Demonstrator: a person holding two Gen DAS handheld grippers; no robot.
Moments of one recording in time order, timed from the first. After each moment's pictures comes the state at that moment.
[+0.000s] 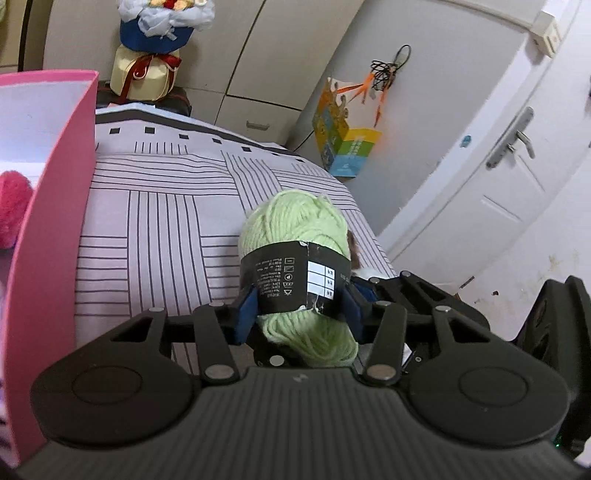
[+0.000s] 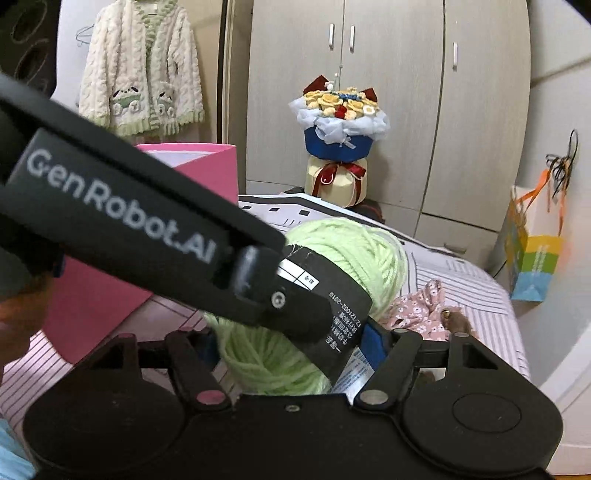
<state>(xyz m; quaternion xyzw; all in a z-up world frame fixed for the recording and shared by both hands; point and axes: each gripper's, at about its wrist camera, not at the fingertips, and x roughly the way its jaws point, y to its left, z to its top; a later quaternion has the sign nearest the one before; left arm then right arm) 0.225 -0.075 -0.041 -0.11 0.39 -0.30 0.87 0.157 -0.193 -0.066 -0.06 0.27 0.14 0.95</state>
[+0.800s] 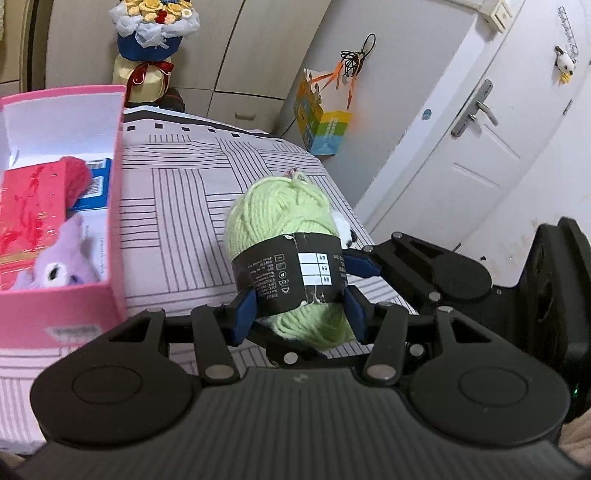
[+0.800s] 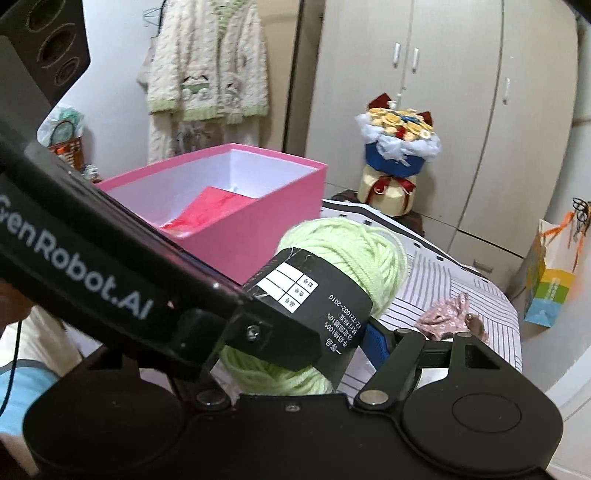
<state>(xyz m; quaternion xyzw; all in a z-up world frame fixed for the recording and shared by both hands) 0.128 -0.027 0.006 -0.07 0.40 -0.32 0.86 0.076 -0.155 -0.010 -0.11 0.28 0.21 0.93</state>
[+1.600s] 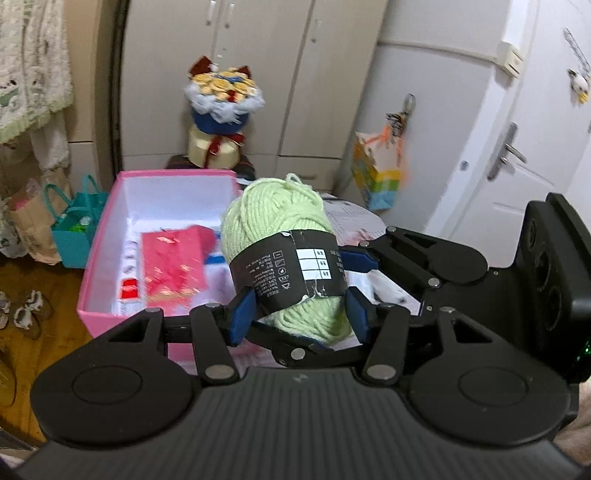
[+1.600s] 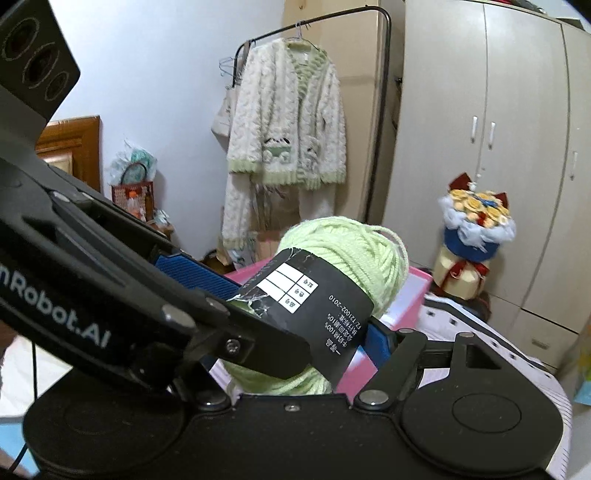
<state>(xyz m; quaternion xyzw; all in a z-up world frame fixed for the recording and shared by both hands) 0.083 0.078 0.080 -0.04 0.32 -0.22 0.92 0.076 -0.067 0.052 -0.10 0.19 0.32 0.92</state>
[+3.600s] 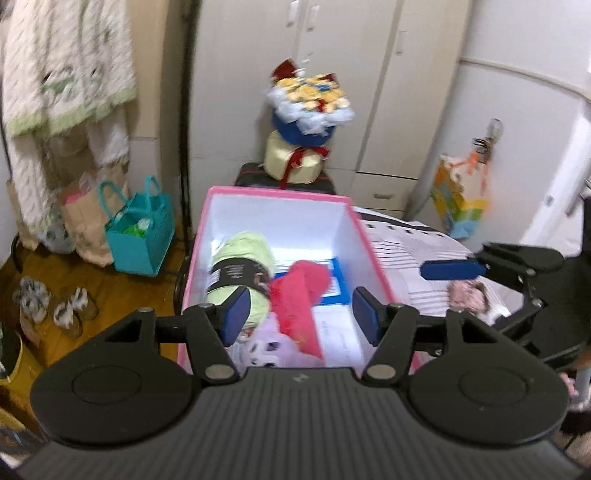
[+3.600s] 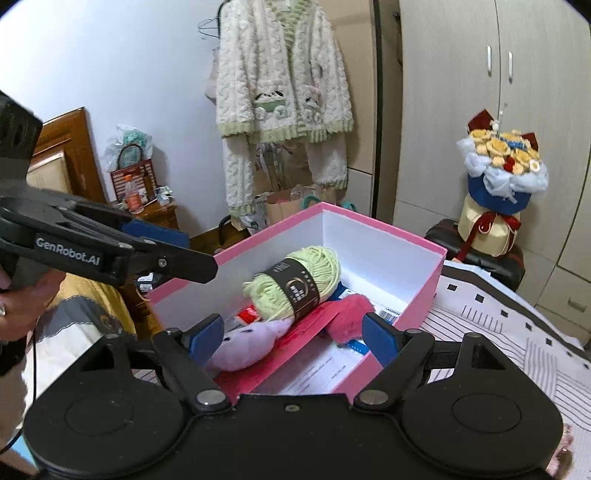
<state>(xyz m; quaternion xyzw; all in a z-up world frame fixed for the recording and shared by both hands) 0.174 0.145 0.061 -0.04 0.31 -0.14 0.94 0.177 -0.068 0.050 -0.08 0.29 0.35 0.89</state>
